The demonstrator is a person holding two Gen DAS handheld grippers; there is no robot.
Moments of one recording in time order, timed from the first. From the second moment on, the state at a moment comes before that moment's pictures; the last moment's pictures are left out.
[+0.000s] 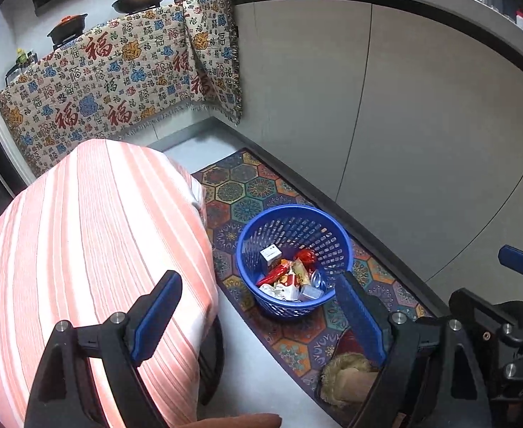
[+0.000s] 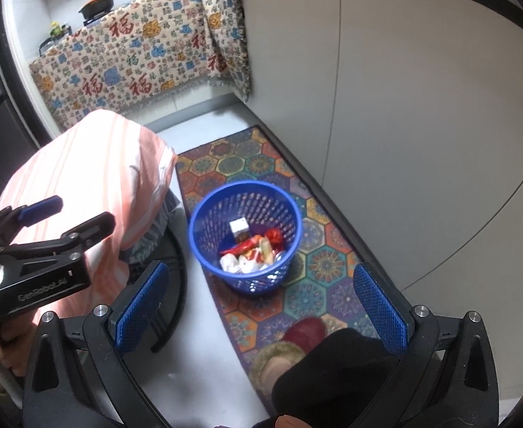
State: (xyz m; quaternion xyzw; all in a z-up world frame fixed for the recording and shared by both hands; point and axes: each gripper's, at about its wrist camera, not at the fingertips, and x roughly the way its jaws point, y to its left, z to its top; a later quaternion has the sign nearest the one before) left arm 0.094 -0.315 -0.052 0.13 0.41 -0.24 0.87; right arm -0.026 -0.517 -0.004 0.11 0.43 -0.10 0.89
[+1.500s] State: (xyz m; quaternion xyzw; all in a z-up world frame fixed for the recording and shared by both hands) left arm 0.096 -0.321 -0.050 0.13 0.41 -0.24 0.87; right arm -0.028 -0.516 -0.007 0.11 0.44 -0.10 0.88
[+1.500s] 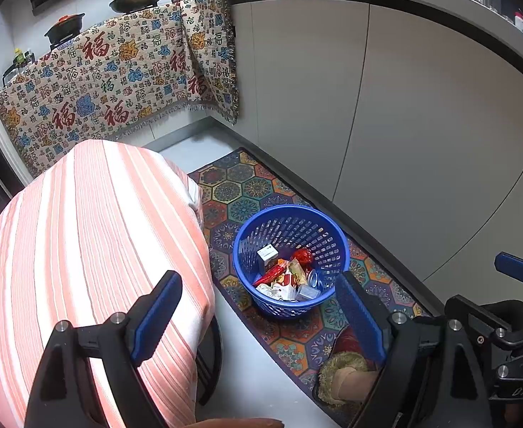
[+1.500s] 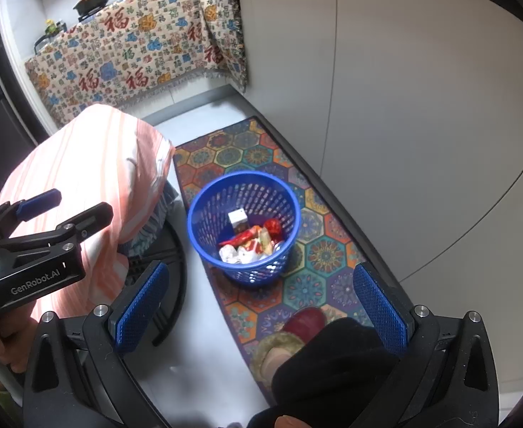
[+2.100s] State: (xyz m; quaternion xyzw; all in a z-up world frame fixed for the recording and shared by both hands) left arm 0.098 -0.322 -0.054 0.13 0.42 -0.24 0.87; right arm -0.027 -0.520 -0.011 0.12 0.45 -0.10 0.88
